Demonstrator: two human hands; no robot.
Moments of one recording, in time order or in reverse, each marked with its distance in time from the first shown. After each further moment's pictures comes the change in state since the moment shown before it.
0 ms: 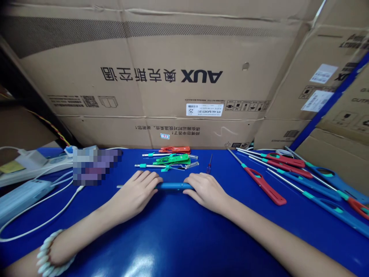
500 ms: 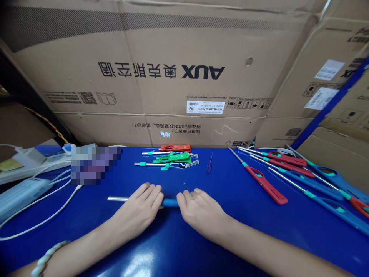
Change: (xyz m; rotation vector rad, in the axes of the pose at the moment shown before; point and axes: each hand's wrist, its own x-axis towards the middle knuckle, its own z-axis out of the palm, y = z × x) left_hand -0.010 0.034 0.013 0.275 0.135 0.133; right_hand -0.011 -0.048 0.009 -0.438 -0.010 -0.085
